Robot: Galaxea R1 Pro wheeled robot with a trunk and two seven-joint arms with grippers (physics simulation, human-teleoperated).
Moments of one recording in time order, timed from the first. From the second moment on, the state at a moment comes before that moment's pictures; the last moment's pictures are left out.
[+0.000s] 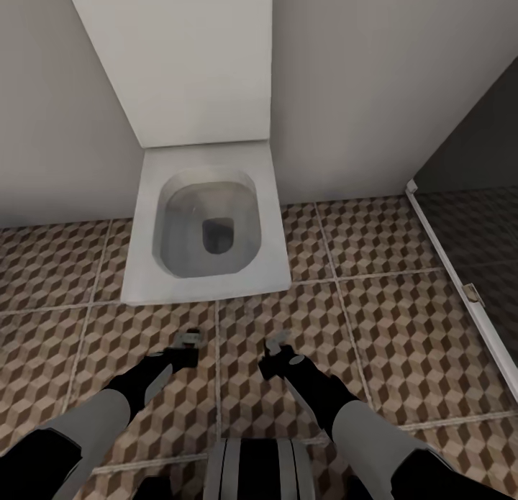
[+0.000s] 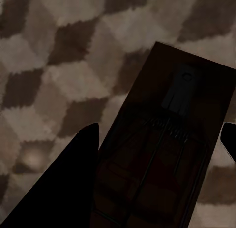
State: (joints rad) left arm -0.86 0.07 -0.46 -0.30 0.45 0.17 -0.05; right arm -0.80 0.17 0.51 -0.45 -0.06 0.27 0.06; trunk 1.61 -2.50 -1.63
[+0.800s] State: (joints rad) left arm -0.86 0.07 -0.46 -0.30 0.45 0.17 -0.05; right arm -0.80 0.17 0.51 -0.45 -0.06 0.27 0.00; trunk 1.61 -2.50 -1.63
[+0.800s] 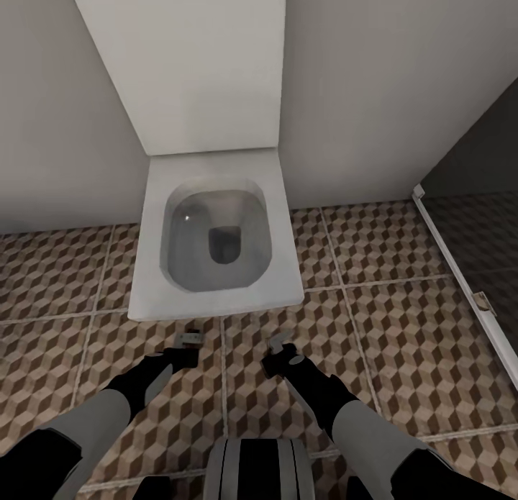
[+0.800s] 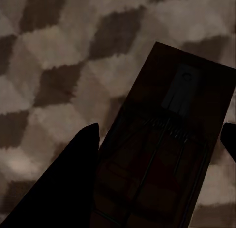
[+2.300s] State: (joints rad) left arm -0.86 0.06 -0.46 -0.30 0.45 0.17 -0.05; right arm -0.80 0.17 0.51 -0.45 -0.06 0.26 -0.05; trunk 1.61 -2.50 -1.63
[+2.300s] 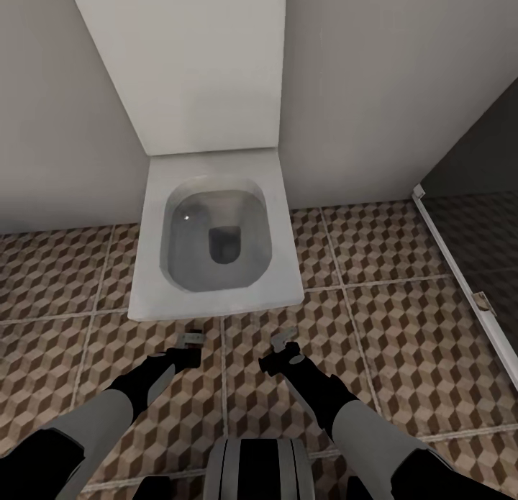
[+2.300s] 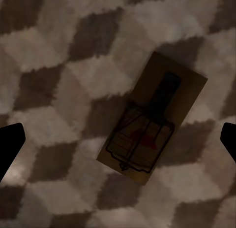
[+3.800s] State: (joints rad) left arm -0.86 0.06 -0.46 -0.30 0.45 0.15 -0.05; right arm -0.80 0.17 0.51 -0.46 -0.06 0.19 -0.04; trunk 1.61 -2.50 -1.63
